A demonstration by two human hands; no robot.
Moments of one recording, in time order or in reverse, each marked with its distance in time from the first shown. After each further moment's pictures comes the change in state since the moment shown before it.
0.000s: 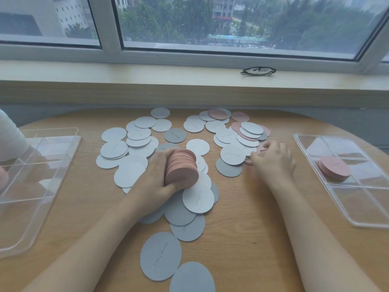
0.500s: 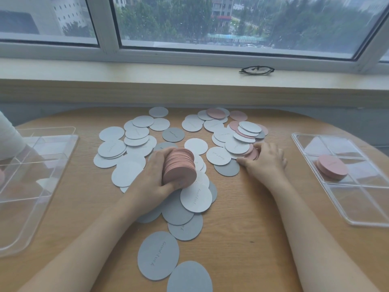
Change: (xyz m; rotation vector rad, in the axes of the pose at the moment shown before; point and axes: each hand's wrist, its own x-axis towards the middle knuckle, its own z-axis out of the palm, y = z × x) left_hand 0.000 -0.001 0.000 0.004 0.005 0.008; right_hand -0.001 -0.002 0.002 0.043 -0.156 -0.067
